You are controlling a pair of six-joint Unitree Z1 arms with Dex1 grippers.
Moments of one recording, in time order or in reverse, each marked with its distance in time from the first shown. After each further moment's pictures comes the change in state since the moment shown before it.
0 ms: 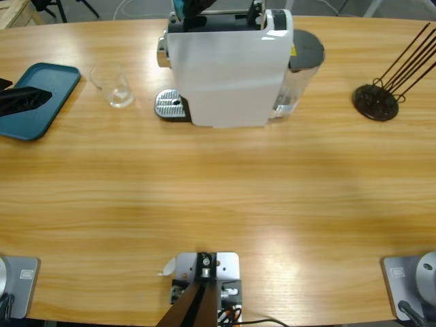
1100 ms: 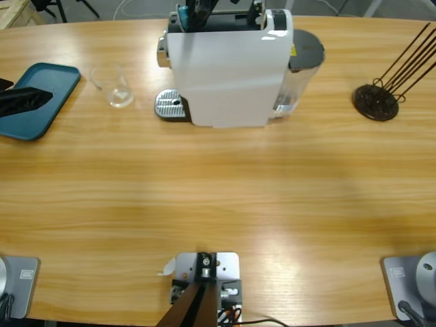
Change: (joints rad) arm 0 0.000 0.000 0.000 0.000 -0.007 0.000; arm 1 -0.043 0.112 -0.079 0.025 -0.002 -0.001
